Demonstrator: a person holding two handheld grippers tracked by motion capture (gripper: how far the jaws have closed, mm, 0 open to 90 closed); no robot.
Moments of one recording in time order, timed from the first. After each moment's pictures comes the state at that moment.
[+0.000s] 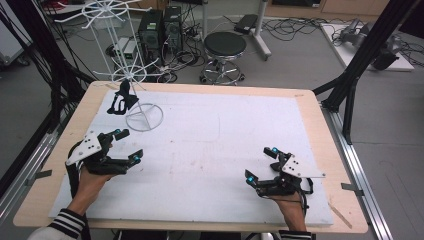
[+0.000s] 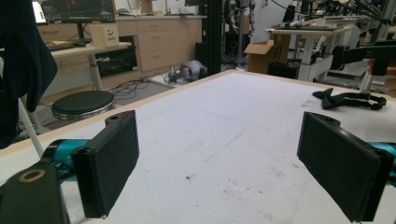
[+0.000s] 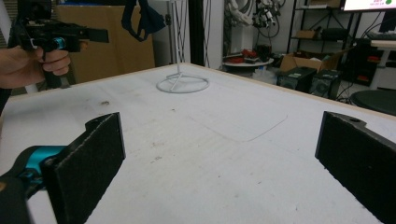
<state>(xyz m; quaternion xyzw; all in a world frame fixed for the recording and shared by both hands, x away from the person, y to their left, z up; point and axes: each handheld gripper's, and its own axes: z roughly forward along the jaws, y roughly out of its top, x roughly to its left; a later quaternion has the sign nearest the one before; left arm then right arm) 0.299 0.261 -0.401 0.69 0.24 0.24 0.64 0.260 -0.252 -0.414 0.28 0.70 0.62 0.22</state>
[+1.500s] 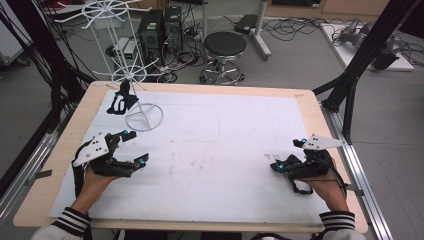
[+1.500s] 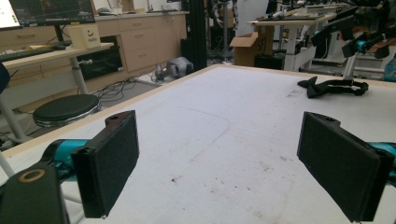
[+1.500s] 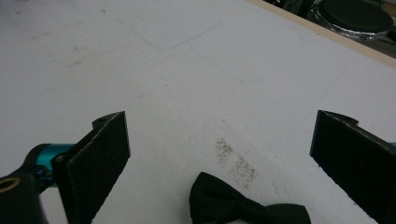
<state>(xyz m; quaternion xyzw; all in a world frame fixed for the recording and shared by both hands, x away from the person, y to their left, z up) 0.300 0.249 -0.404 0.71 0.20 0.23 0.63 0.300 -0.327 -0.378 0.33 0.82 0.43 0.21</state>
